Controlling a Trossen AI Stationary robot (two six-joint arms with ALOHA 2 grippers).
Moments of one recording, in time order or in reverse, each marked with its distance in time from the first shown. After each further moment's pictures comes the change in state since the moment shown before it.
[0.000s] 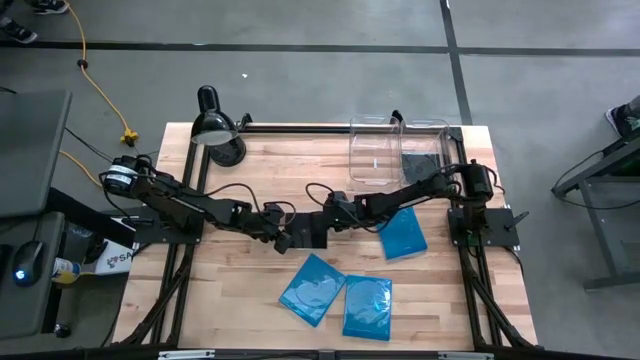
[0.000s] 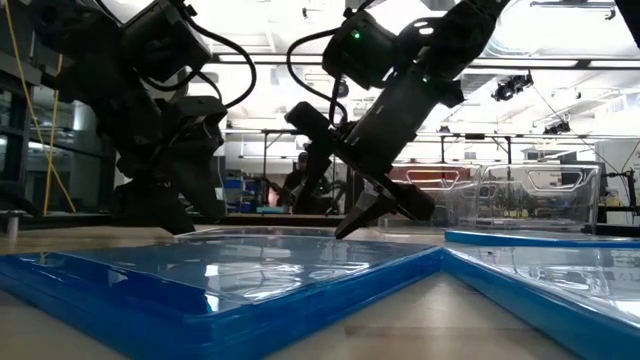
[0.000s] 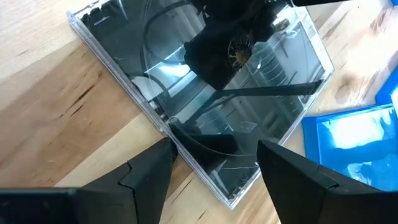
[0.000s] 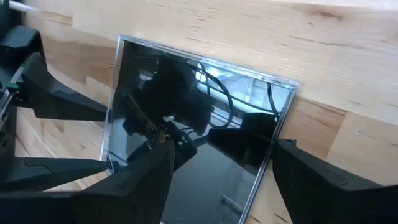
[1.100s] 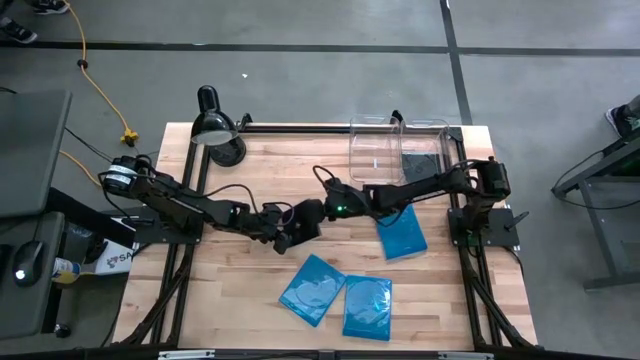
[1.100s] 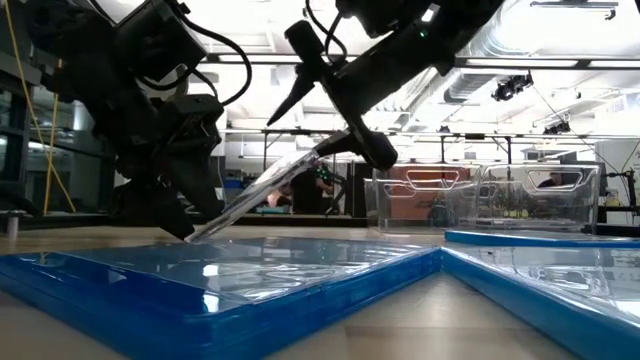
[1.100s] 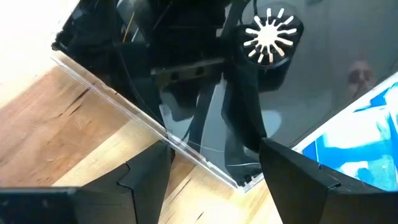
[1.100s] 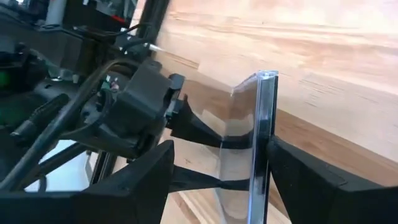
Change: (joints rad) left arm -0.008 -0.001 -0.006 0.066 -0.029 0.007; right arm -0.002 -0.116 0.008 0.158 0.003 -0.122
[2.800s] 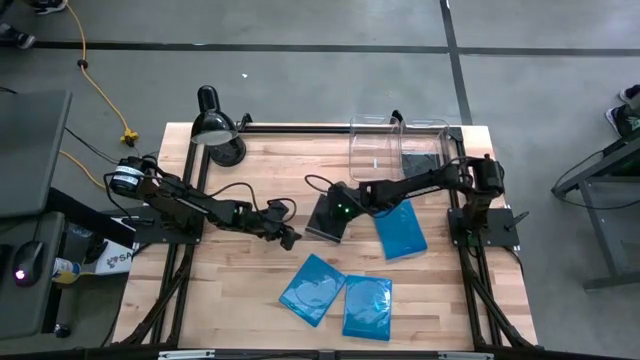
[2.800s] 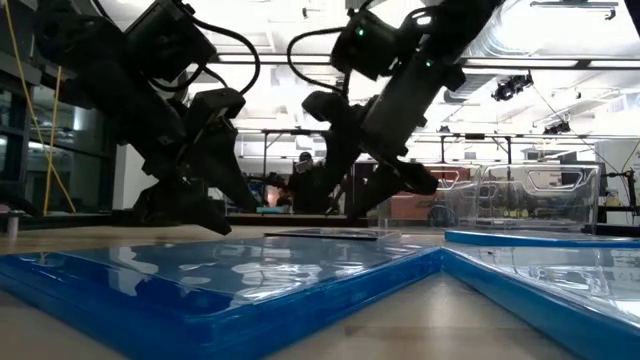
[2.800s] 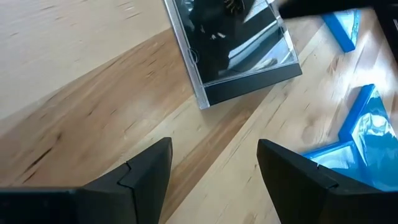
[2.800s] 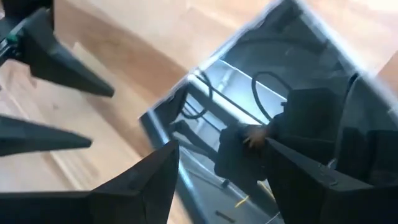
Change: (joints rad) left arm 0.003 0.004 0.004 0.166 -0.040 0.013; right arm -0.081 0.019 -0.002 -0.362 -0.077 -0.217
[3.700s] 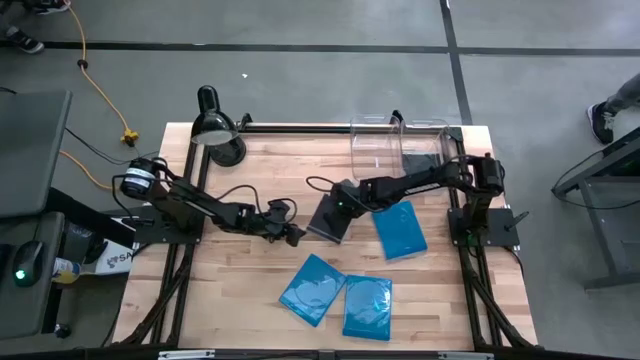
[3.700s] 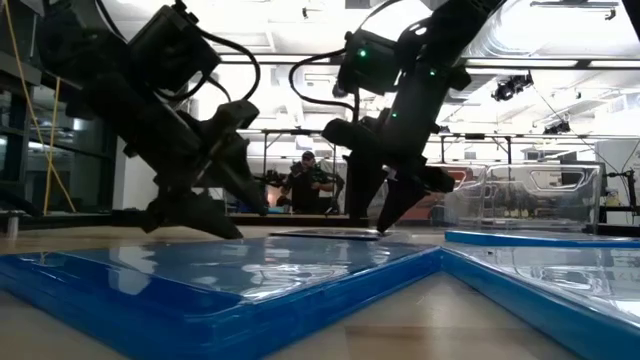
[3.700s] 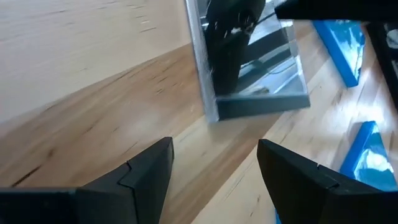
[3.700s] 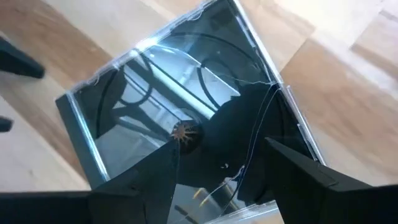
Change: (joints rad) left arm 0.000 0.098 0.002 0.111 -0.064 -0.110; right arm -0.035 -0.002 0.000 -0.182 0.064 -0.135
